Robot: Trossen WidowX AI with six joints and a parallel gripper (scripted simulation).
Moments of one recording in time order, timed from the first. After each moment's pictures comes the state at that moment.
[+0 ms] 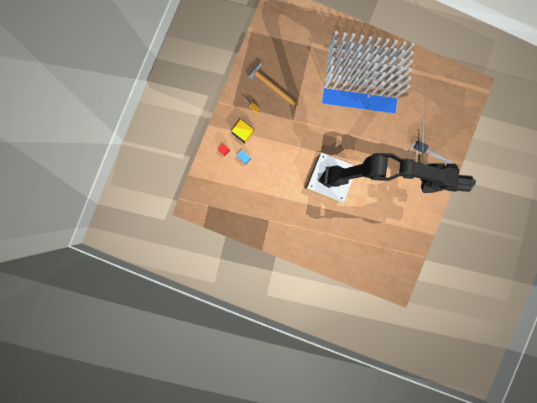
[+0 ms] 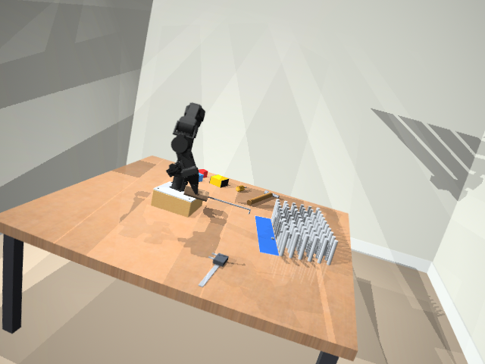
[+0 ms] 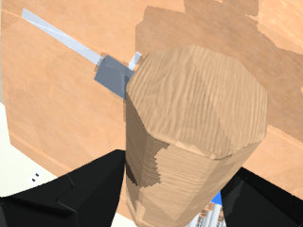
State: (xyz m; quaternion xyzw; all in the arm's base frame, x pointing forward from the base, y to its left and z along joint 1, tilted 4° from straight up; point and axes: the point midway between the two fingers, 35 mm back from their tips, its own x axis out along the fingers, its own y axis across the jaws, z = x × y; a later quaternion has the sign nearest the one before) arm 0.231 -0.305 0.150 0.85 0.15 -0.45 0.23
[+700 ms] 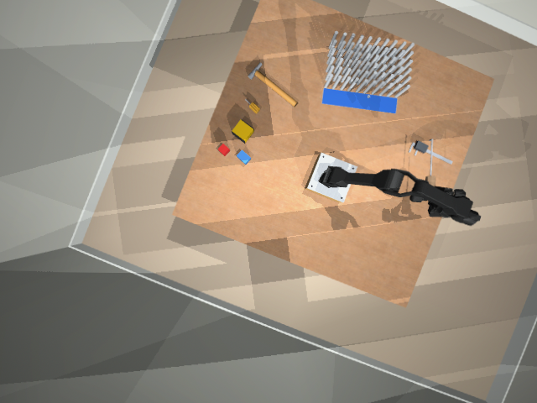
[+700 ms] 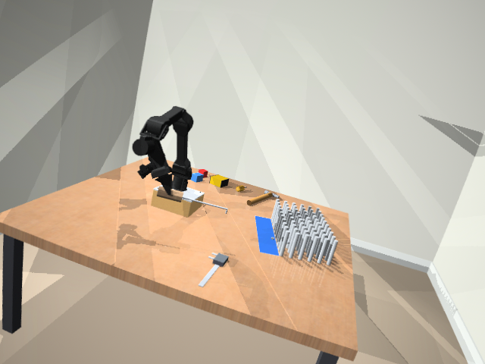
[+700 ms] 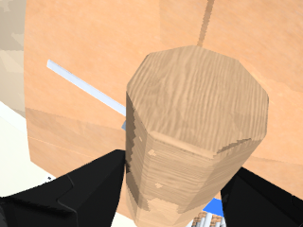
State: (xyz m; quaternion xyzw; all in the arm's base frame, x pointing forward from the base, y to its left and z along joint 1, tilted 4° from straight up) arm 0.171 -0.388 0.139 0.86 0.15 -0.44 0.22
